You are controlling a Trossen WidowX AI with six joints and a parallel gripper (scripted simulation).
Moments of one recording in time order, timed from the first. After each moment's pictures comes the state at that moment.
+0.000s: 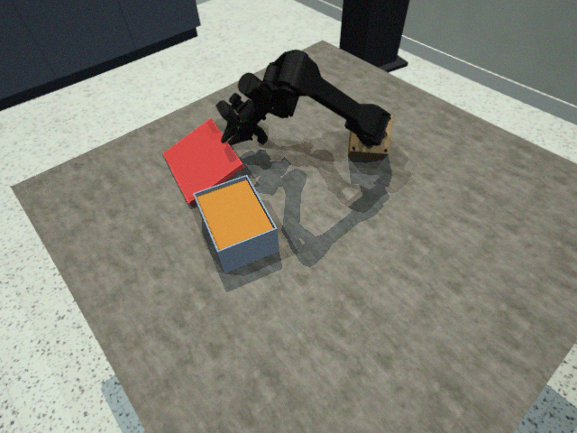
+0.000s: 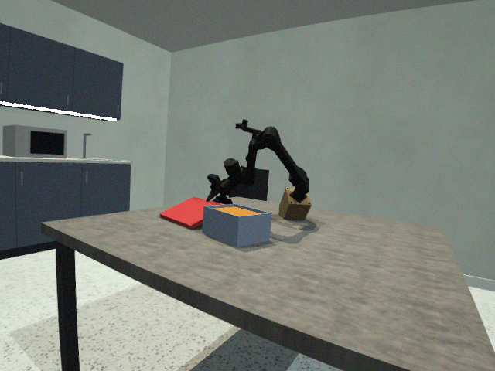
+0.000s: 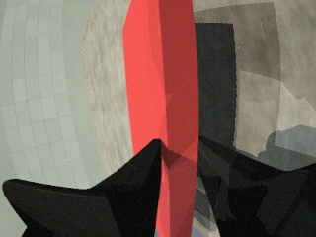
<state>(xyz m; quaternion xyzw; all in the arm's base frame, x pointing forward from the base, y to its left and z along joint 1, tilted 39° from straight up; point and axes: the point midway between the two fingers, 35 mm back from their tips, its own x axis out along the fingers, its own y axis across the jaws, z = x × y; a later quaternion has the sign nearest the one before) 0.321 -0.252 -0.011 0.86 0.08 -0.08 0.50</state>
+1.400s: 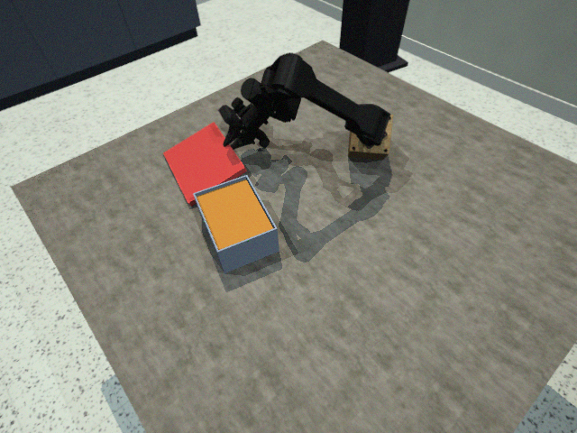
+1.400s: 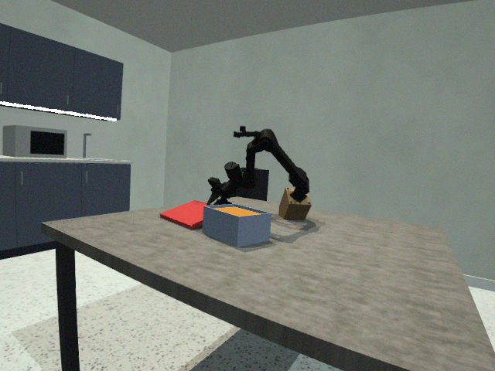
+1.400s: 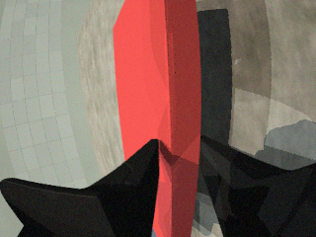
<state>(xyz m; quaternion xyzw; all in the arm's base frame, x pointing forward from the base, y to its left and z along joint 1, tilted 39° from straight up) 0.323 -0.243 -0.024 0.86 0.08 -0.08 0.50</state>
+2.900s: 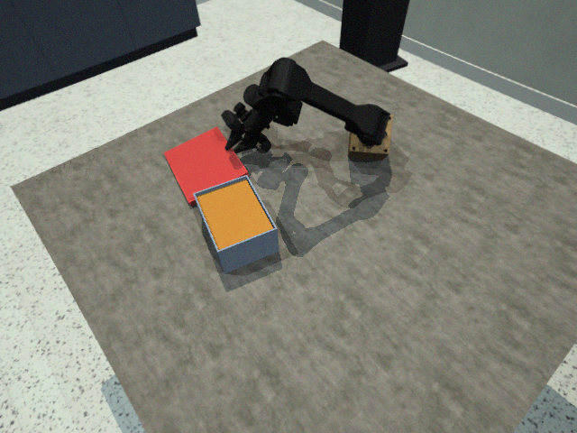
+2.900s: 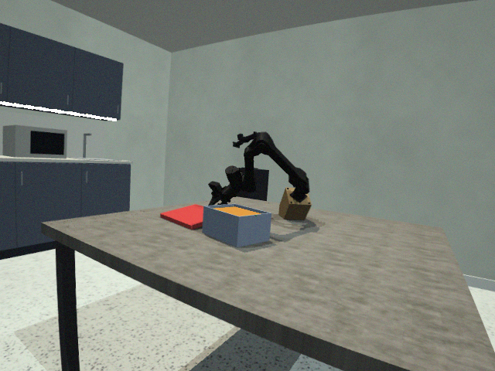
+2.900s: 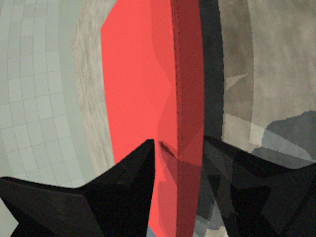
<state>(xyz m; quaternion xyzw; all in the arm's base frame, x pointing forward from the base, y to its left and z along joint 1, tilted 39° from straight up) 0.327 -0.233 -0.040 0.86 0.08 -0.08 0.50</state>
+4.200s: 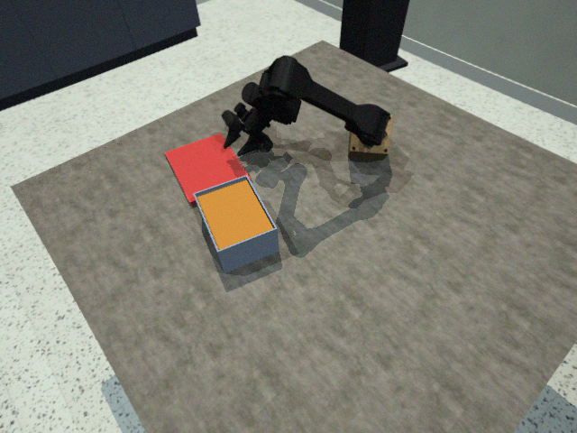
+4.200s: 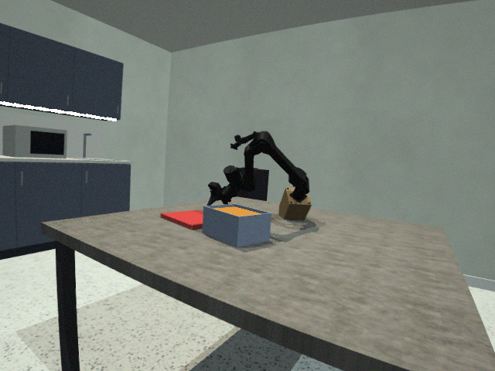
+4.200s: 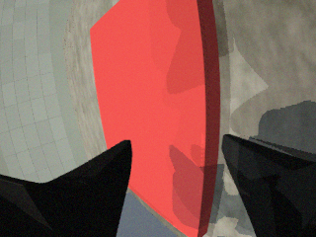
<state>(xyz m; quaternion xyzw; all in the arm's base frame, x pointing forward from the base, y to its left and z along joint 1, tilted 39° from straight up) 0.323 -0.232 -0.044 0.87 0.10 -0.08 0.48</state>
